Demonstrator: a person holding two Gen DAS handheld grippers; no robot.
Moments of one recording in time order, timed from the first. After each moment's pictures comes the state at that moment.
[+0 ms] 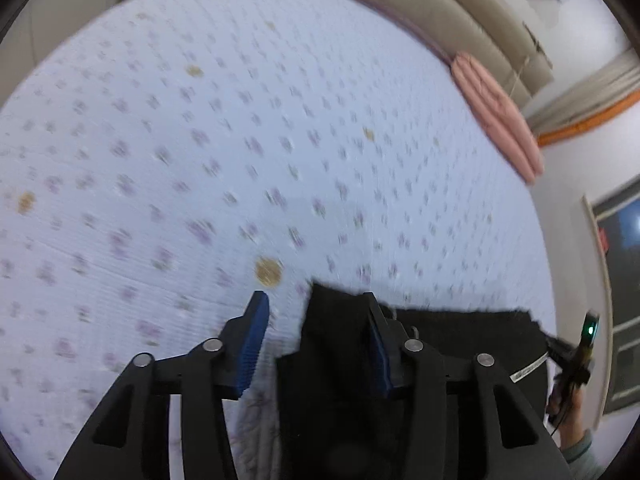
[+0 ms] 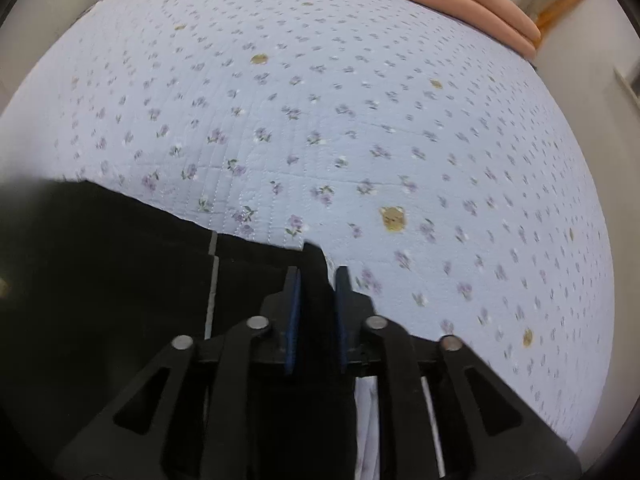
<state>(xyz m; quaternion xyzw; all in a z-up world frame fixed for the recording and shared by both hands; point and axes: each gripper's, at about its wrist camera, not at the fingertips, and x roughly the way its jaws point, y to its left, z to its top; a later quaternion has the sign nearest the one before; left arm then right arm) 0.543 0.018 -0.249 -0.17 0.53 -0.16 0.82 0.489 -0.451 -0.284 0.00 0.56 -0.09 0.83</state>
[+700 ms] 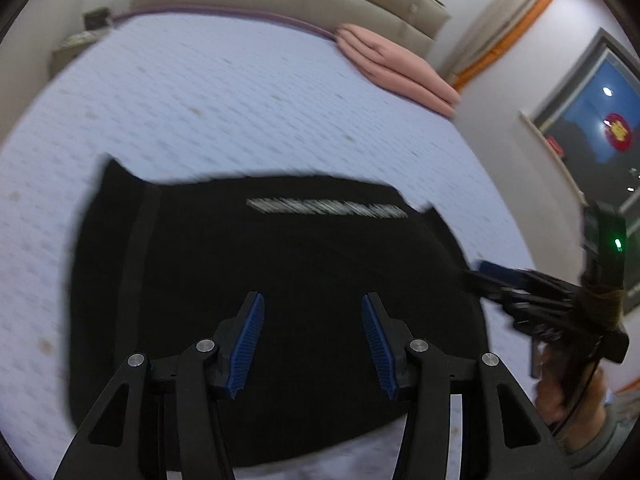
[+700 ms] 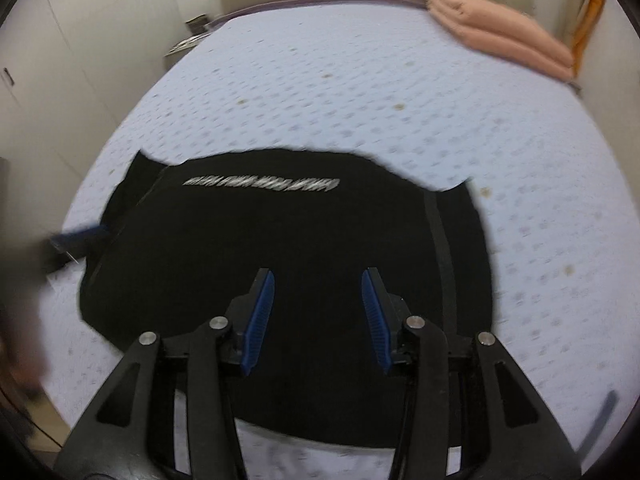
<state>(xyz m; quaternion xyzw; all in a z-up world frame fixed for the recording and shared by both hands) 0.318 -0.149 -0.167 -0.07 0.49 -0.28 0.82 0.363 -0.311 -0.192 0.06 0.49 0.05 0.87</state>
